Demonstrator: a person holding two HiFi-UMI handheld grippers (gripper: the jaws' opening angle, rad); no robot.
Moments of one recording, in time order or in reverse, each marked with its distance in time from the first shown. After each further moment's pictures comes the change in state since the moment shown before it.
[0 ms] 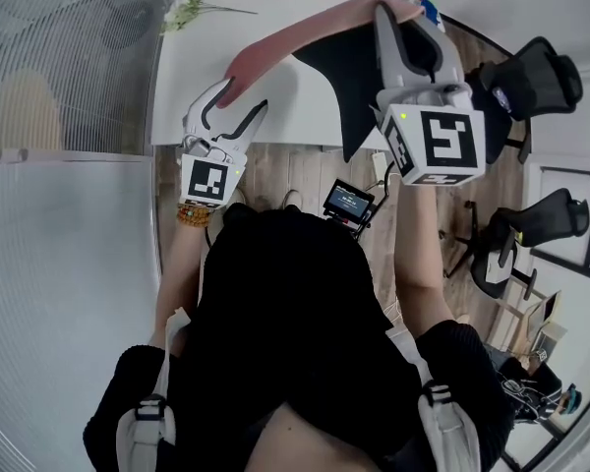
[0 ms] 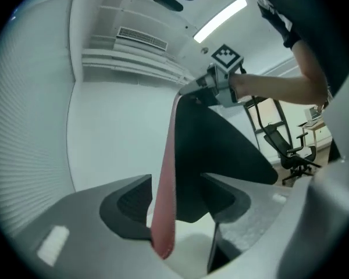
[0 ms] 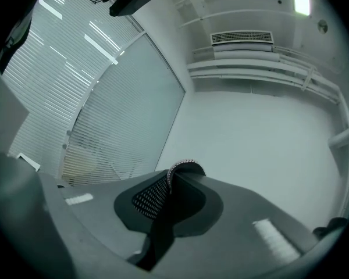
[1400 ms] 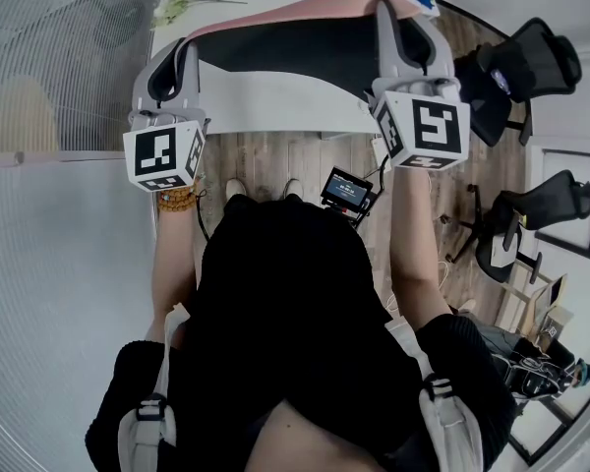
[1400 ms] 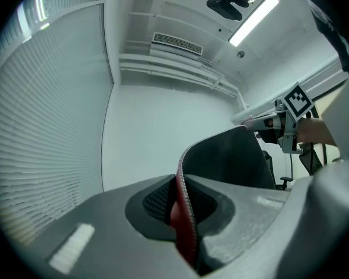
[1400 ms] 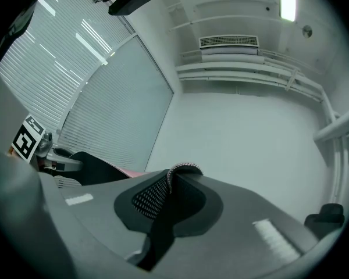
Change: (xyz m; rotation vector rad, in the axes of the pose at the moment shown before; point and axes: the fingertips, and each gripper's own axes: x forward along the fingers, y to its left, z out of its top) left arm -0.005 0.098 0.061 -0.207 -0.024 0.281; right arm -0.013 -0.029 -0.039 0.053 -0.016 -0.110
